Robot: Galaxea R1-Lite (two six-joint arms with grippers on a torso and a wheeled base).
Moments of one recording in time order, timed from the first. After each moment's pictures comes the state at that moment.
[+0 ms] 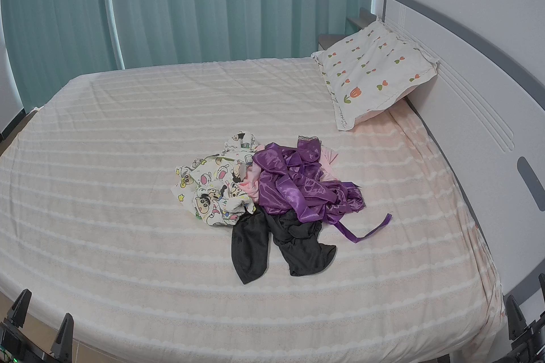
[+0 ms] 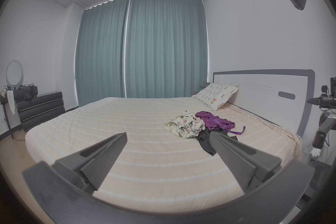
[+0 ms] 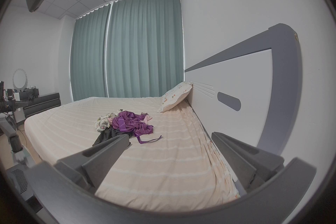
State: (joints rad) left arm 0.00 0.02 -0.02 0.00 -0.03 0.00; right arm 0.00 0.02 -0.02 0.00 0.00 0.00
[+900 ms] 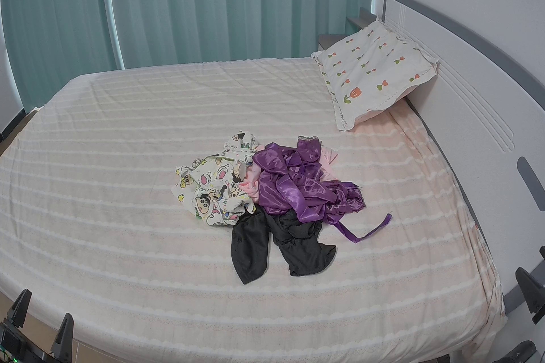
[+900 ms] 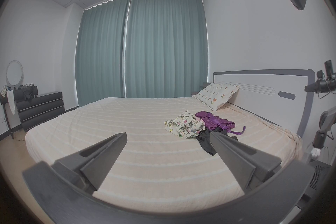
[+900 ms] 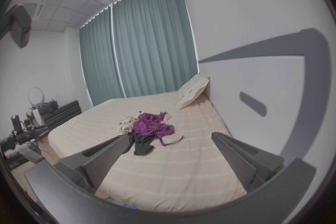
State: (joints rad) left arm 0.00 0.02 -0.02 0.00 -0.03 0.00; right arm 0.01 0.34 -0.24 -0.01 0.16 0.12
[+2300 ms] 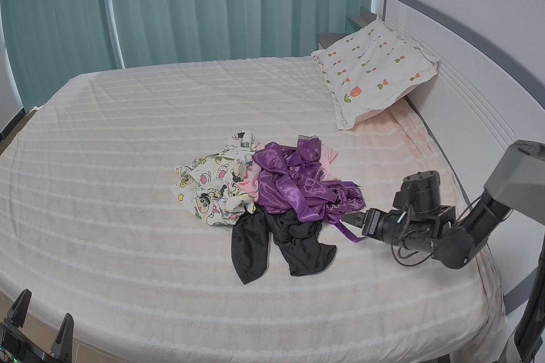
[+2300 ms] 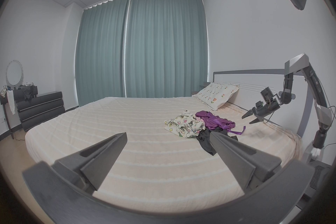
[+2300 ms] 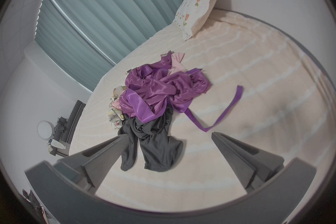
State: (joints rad) left arm 0.00 0.02 -0.02 0.00 -0.03 0.00; right arm 0.40 2.12 -0.73 -0.81 0.02 0.62
